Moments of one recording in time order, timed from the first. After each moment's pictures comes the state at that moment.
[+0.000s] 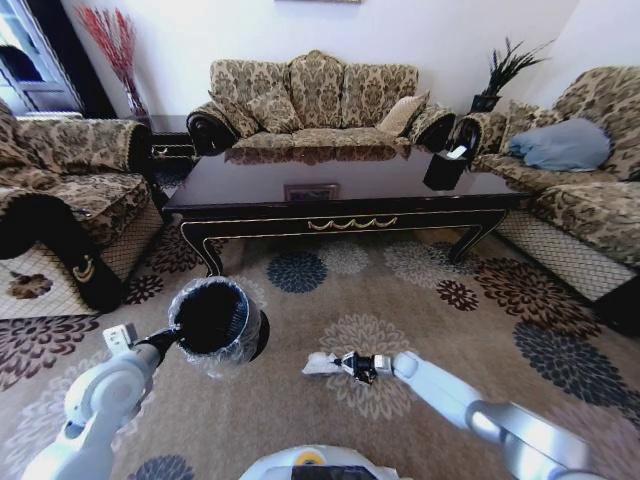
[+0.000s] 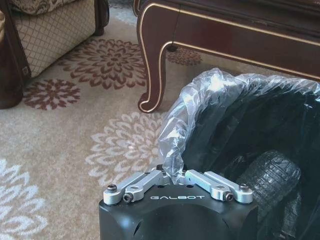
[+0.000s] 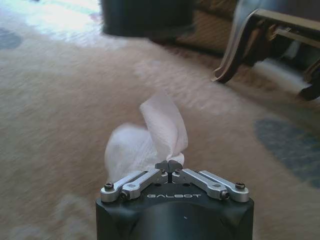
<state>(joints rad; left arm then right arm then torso) 1.47 -1.06 -0.82 -2.19 -1.06 0.74 -0.51 -0.60 0.97 -0.47 0.84 0.27 0.68 -0.59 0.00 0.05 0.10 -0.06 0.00</state>
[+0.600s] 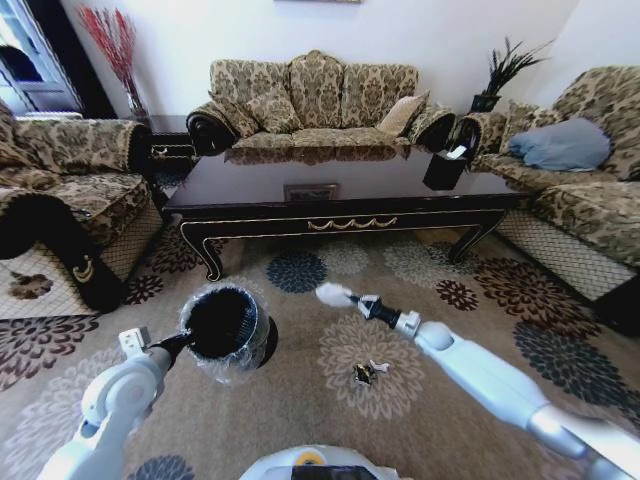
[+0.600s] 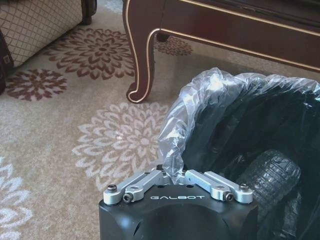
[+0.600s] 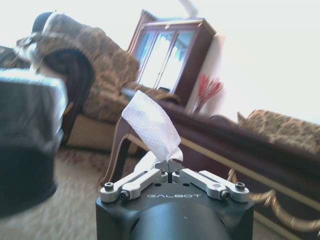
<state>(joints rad) 1.47 -1.07 -0.77 -2.20 -1.06 0.74 -0.52 -0.66 0.72 -0.23 1.42 0.57 0.56 -0.37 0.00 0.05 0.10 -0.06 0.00</state>
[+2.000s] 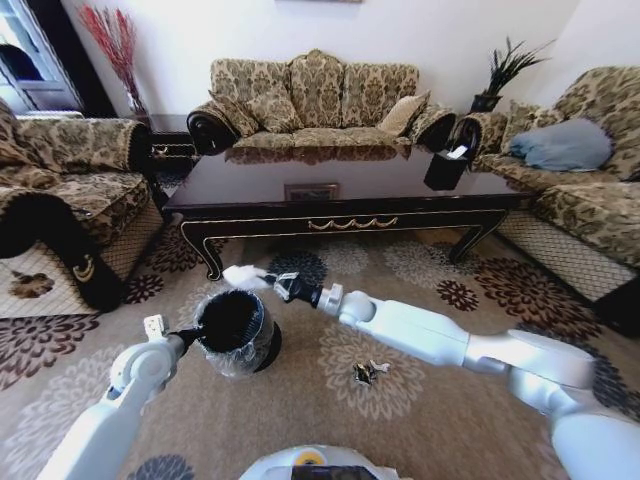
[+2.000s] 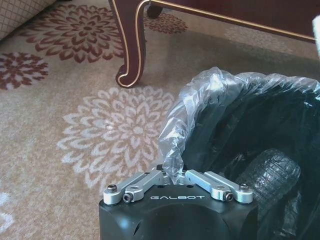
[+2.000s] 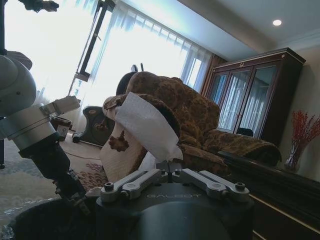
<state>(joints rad) 1.31 -0.96 -0.63 -2.01 -1.13 0.74 -0.52 -0.12 1.02 -0.95 1.47 0.71 0.52 -0.17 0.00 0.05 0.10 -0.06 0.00</state>
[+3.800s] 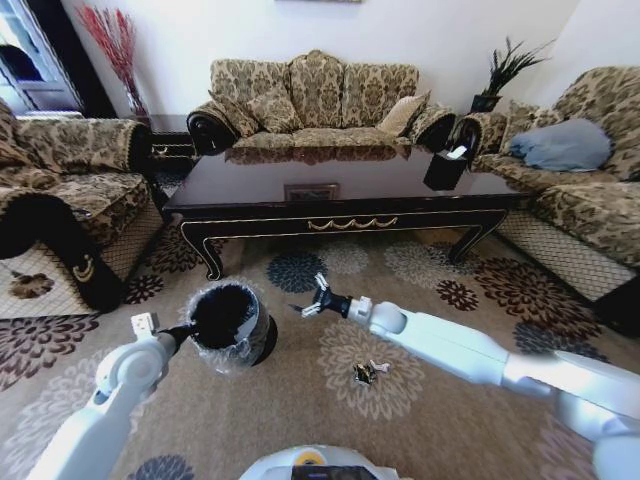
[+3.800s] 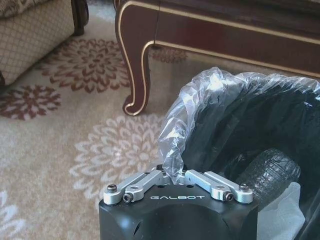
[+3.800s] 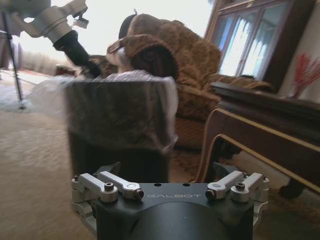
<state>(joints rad) 1.36 -0.94 -0.74 -2.12 -1.14 0.74 -0.53 -0.29 0.78 -0.82 1.41 0.68 0.51 -0.44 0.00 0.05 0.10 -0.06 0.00</state>
